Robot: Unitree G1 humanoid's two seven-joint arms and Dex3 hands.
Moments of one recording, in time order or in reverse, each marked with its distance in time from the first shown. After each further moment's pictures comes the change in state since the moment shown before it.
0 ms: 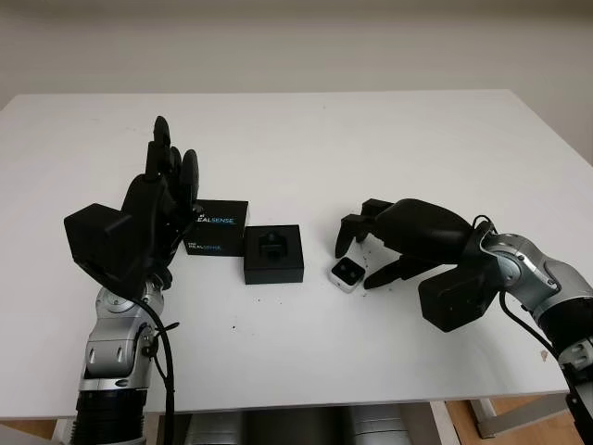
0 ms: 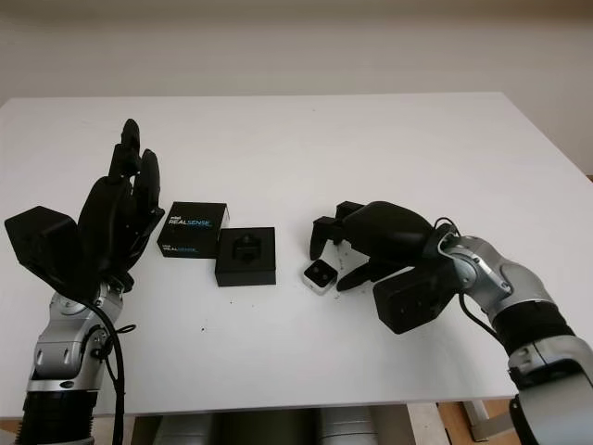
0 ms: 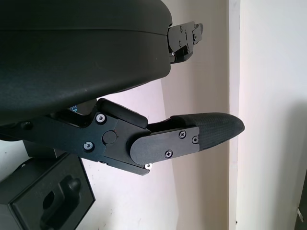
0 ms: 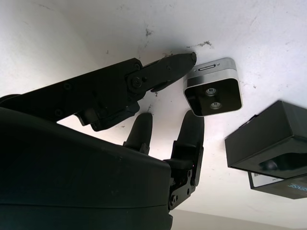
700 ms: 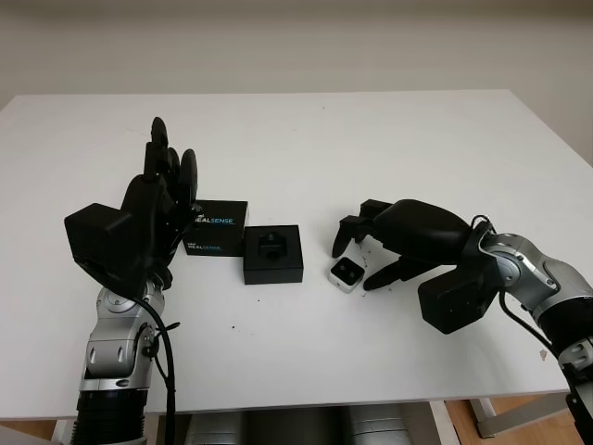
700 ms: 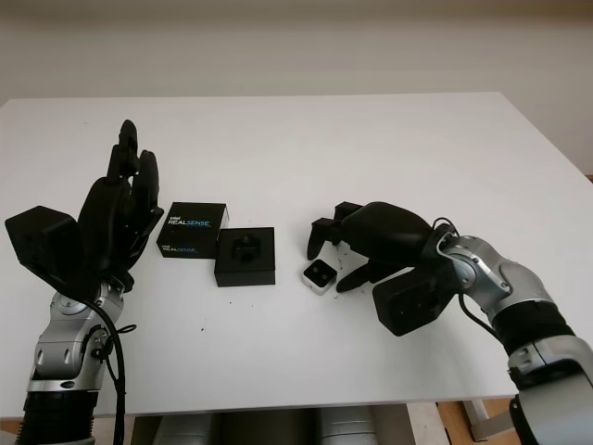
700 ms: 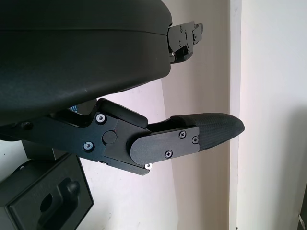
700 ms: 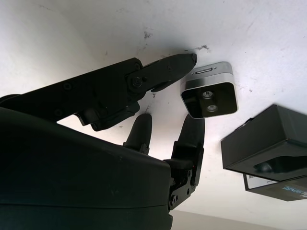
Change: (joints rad) left arm 0.000 -0.003 0.000 -0.003 0.002 0.003 0.025; right arm 0.000 0.000 0.002 -0.010 -0.004 -0.018 0.008
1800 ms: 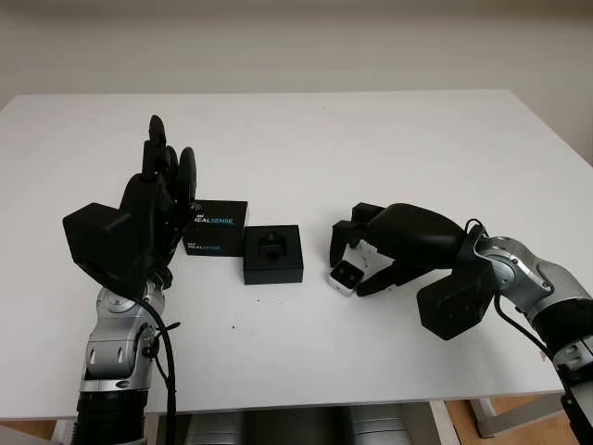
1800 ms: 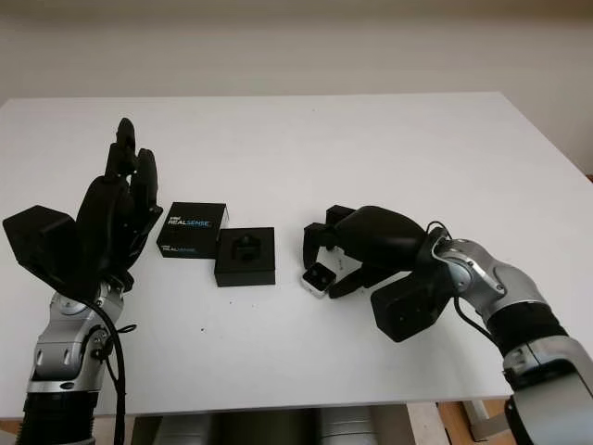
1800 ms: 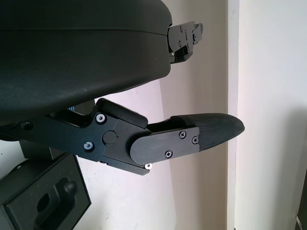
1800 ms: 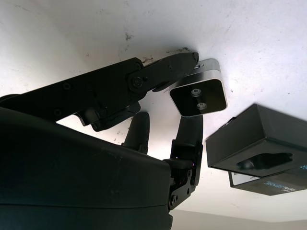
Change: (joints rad) left arm 0.003 -0.003 -0.001 -0.018 0.002 0.006 0.009; right arm 0.000 0.020 0.013 0.026 0.023 -0.040 -0.013
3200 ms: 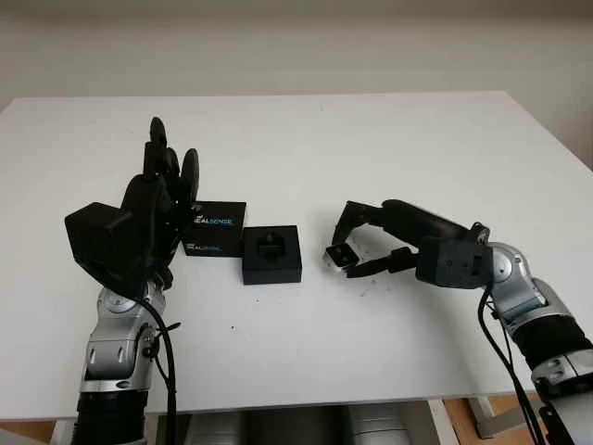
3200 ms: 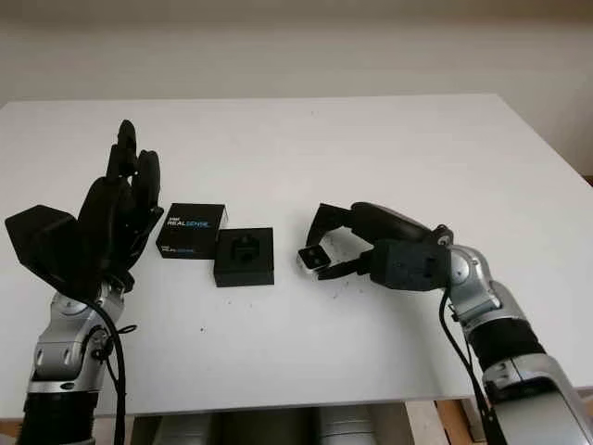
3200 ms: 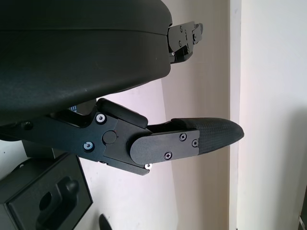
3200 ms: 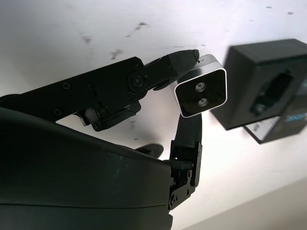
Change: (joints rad) left arm 0.000 0.000 -0.001 0.000 0.001 0.014 -0.003; right arm 0.108 0.130 -0.159 -0.110 0.386 0.383 0.272
